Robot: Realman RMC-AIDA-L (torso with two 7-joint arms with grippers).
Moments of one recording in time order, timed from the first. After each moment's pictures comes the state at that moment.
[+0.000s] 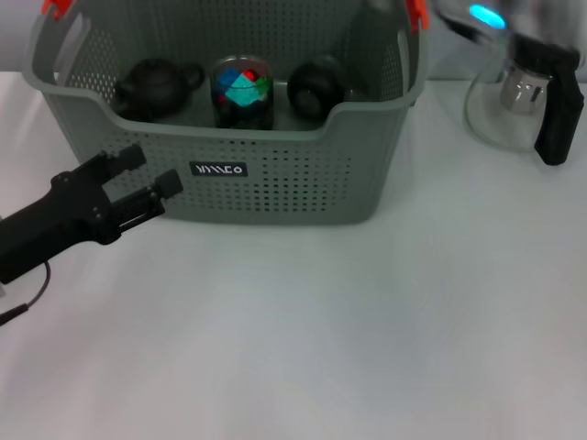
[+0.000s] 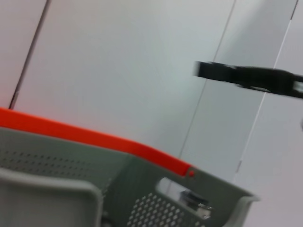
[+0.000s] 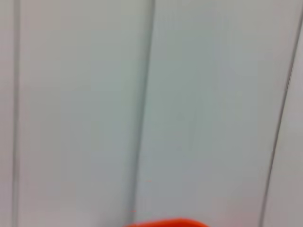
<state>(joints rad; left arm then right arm) -0.39 -2.13 0.25 0.57 1.93 1.69 -1.22 0.56 2.10 -1.52 -1.34 -1.68 -0.70 1.87</state>
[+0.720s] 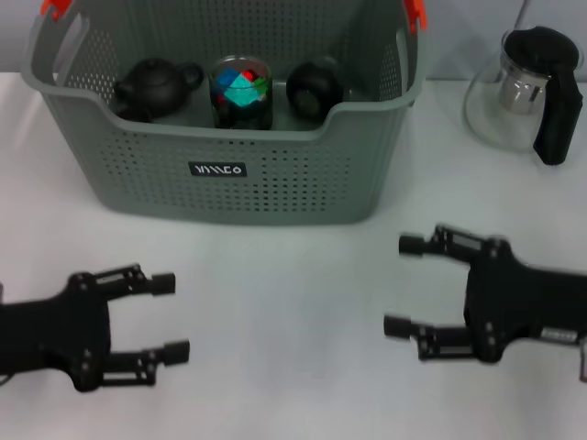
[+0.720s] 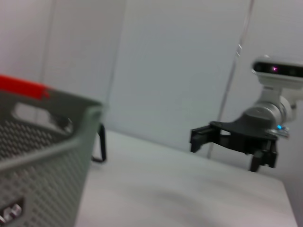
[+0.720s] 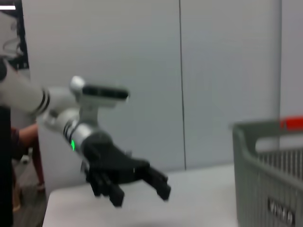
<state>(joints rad) -0.38 -2.08 0.31 0.73 2.28 2.00 -1.12 0.22 2.10 -1.20 -0.94 -1.56 -1.59 1.23</state>
